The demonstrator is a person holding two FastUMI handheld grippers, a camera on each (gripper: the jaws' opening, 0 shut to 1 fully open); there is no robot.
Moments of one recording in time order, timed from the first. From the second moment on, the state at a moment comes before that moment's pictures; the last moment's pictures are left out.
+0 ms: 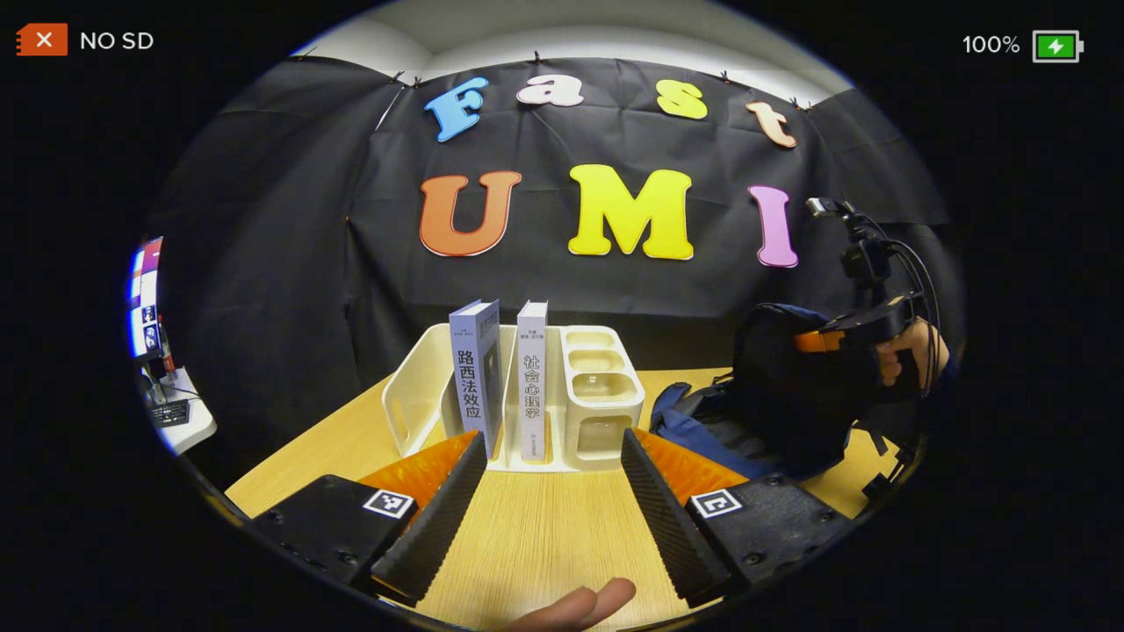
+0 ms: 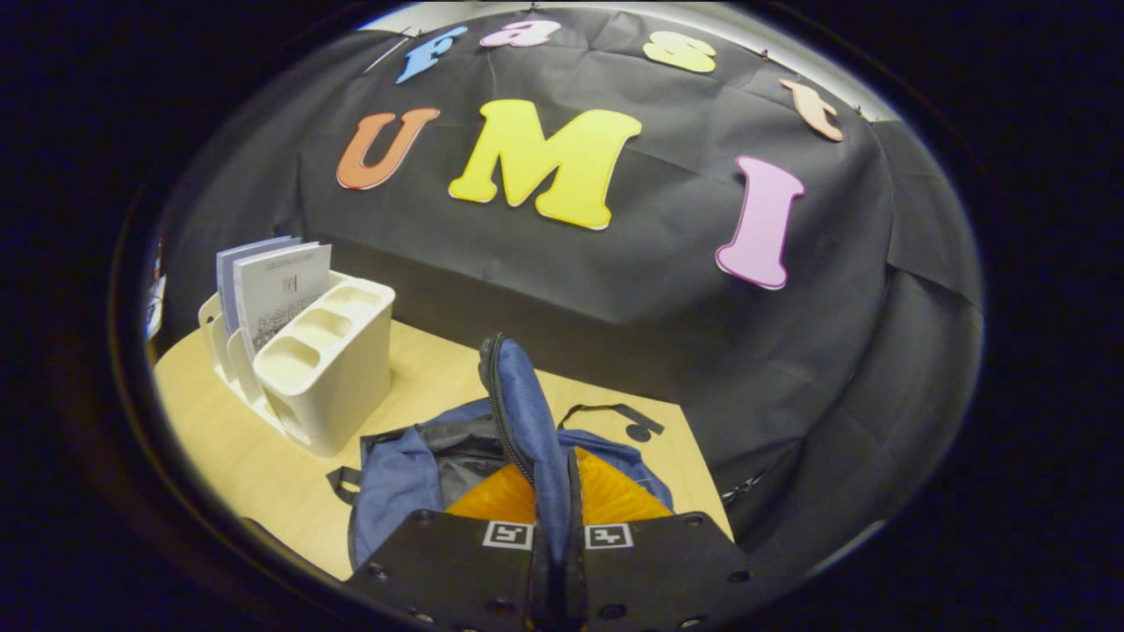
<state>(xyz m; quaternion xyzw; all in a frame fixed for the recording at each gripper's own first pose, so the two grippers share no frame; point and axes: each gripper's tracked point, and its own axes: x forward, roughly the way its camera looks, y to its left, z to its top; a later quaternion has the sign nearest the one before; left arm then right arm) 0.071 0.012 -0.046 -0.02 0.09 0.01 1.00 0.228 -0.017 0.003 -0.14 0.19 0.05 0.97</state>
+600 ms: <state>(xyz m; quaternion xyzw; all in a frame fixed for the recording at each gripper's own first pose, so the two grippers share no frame) 0.189 0.013 -0.001 -0.03 0.11 0.02 0.99 0.267 -0.061 0.044 -0.14 0.21 0.07 0.97</state>
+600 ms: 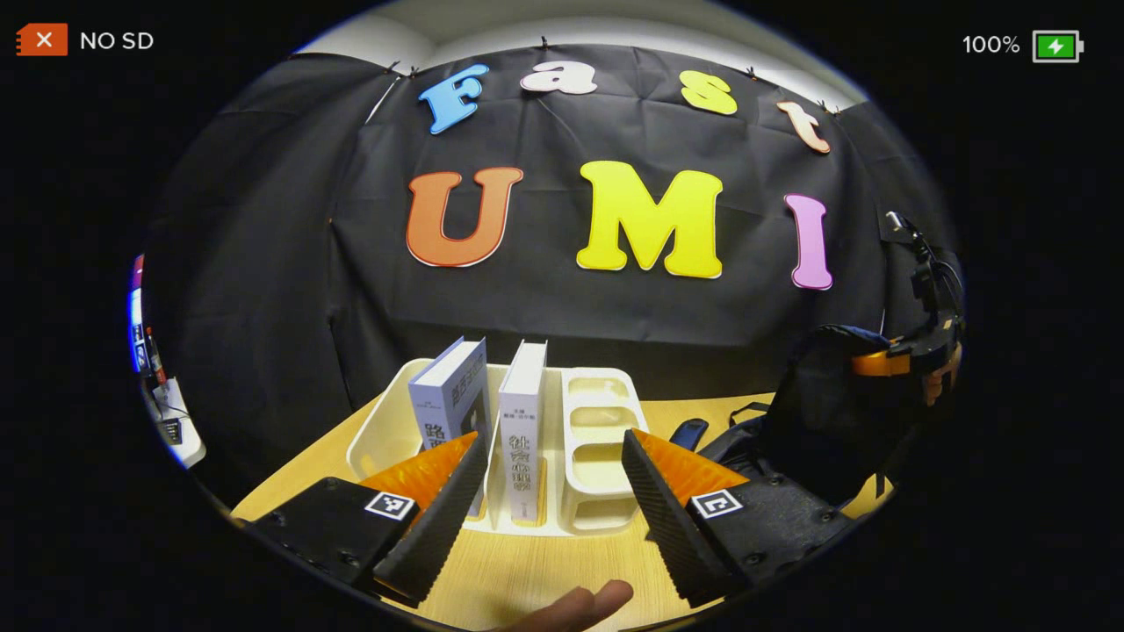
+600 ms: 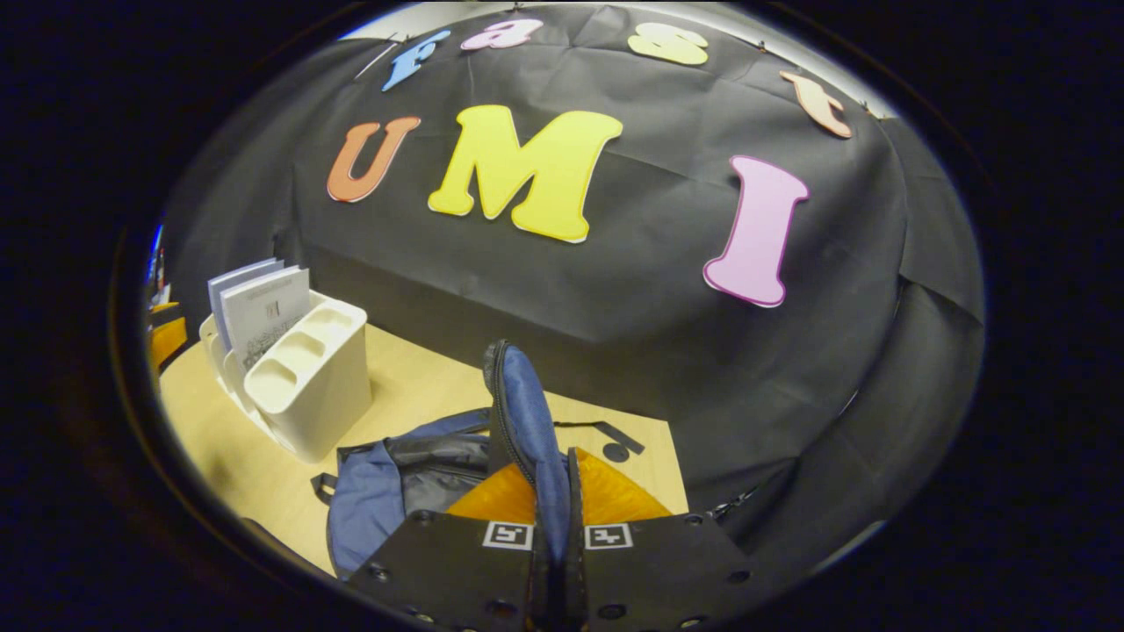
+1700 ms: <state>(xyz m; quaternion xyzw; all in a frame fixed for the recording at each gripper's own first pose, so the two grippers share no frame) 0.356 0.066 -0.044 0.02 0.37 0.05 0.93 0.263 -0.065 0.041 -0.15 0.21 0.10 0.96</state>
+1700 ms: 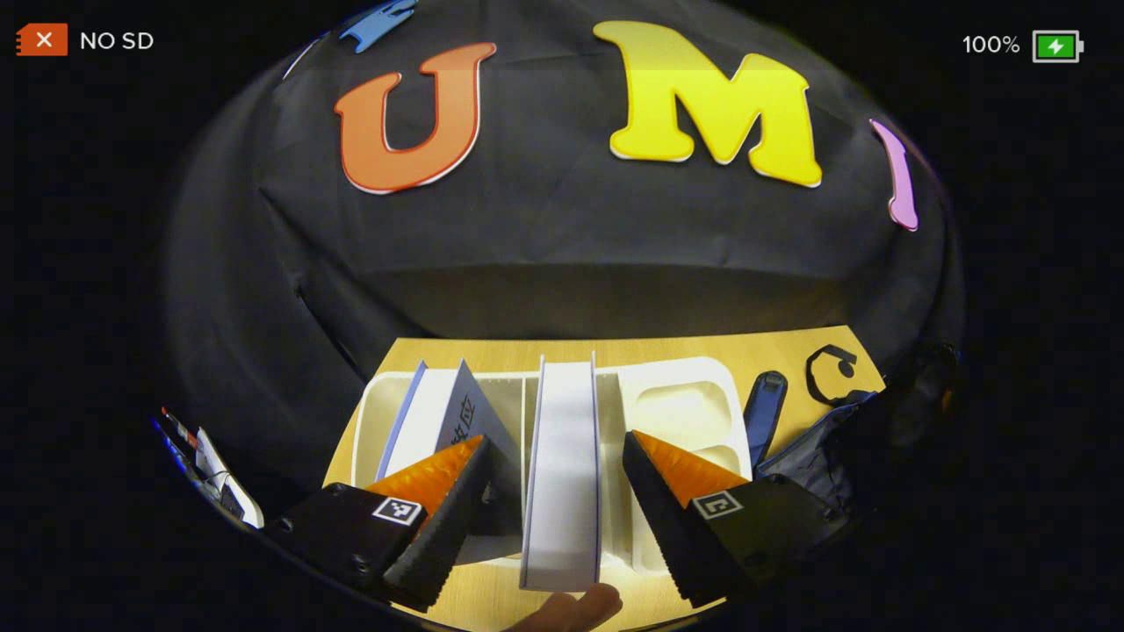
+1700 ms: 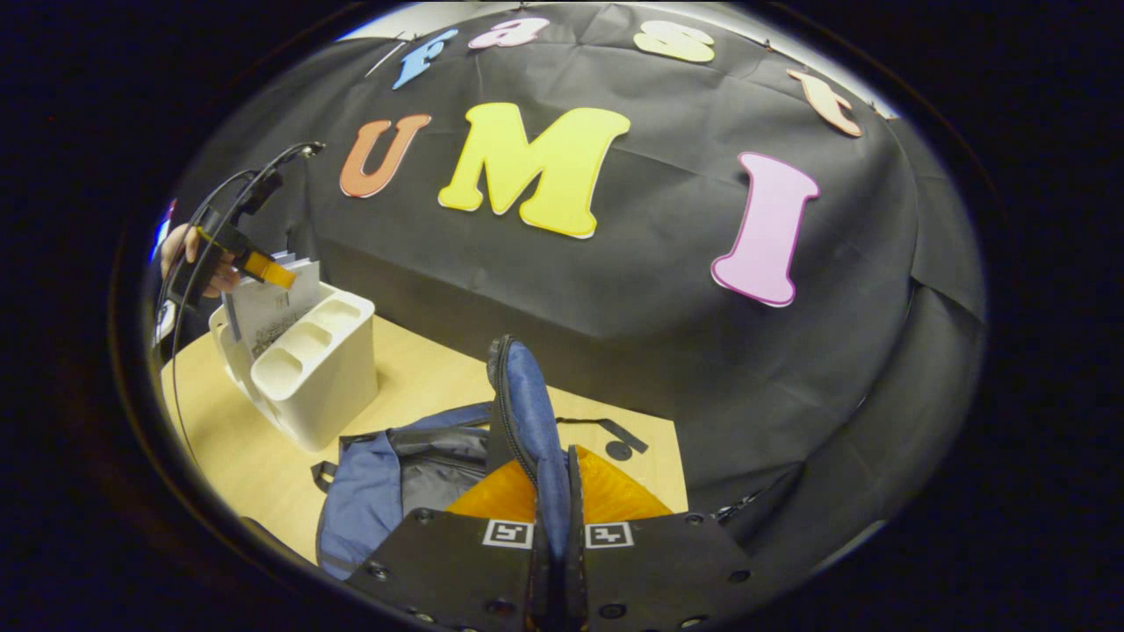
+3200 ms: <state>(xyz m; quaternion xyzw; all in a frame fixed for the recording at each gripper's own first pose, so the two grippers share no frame) 0.246 0.042 -0.059 -0.01 0.50 0.01 0.87 0.258 -0.068 0.020 -0.14 0.22 0.09 0.96</state>
